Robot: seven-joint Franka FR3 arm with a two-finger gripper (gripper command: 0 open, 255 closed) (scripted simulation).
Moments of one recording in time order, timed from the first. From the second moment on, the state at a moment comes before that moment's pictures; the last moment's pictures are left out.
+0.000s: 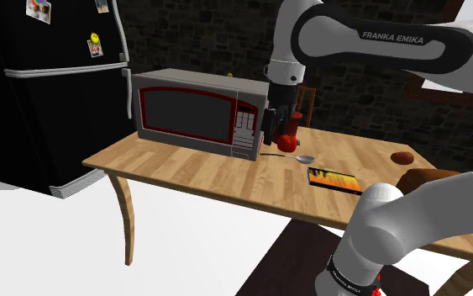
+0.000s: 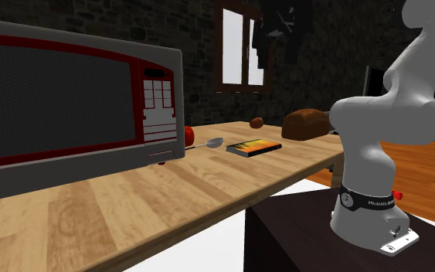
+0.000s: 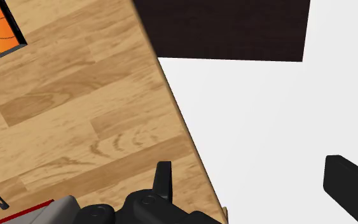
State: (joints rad) arm 0.00 -0.74 0.07 -2.29 0.02 1.54 -0.02
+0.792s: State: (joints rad) arm -0.05 -0.69 -0.17 -2.39 -0.10 1.68 -0.33
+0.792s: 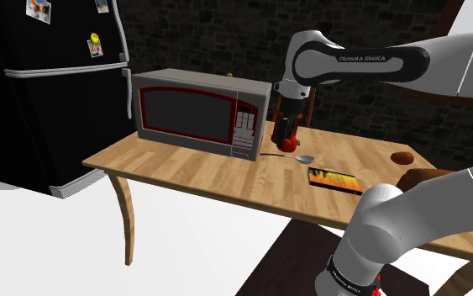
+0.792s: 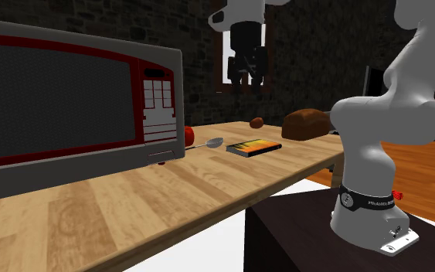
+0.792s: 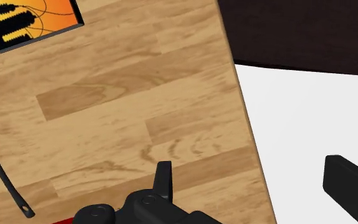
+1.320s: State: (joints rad) arm -0.07 -0.53 -0.36 -2.36 -0.17 1.81 -0.58
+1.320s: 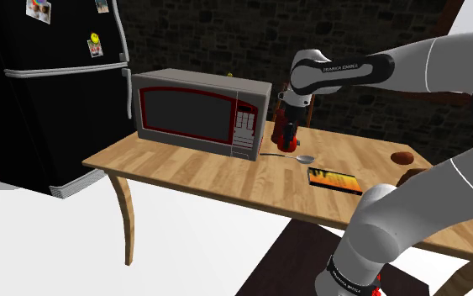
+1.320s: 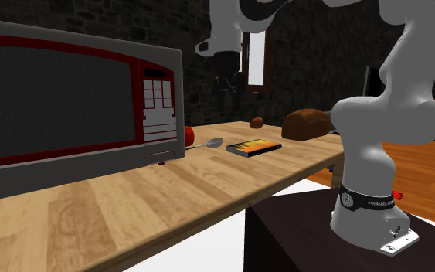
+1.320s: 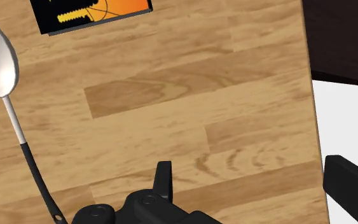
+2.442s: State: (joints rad) arm -0.11 0.14 -0.68 -1.99 0.11 1.99 -1.23
